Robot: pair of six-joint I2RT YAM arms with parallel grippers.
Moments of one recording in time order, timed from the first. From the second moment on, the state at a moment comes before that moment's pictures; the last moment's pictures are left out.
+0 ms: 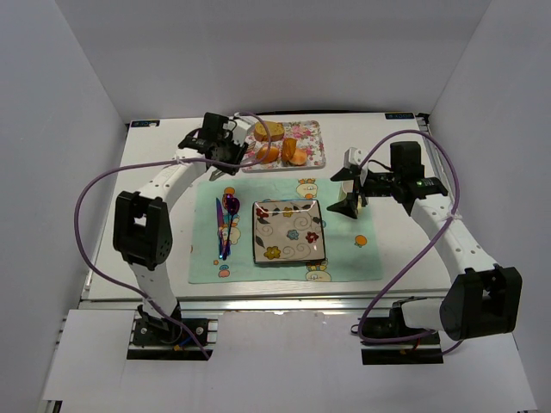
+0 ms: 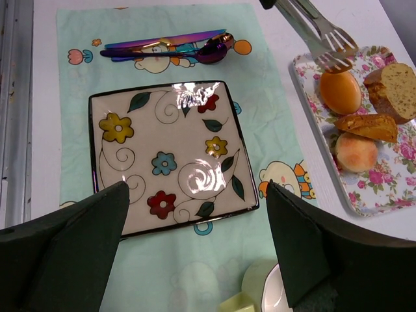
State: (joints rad) left arm -0.32 1.87 1.59 -0.55 0.10 0.24; right arm 0.19 1.29 1.06 -0.47 -1.08 -0.82
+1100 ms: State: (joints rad) left arm -0.32 1.88 1.48 -0.37 0.15 0.52; right arm 0.17 1.30 1.06 -0.48 -1.09 -0.82
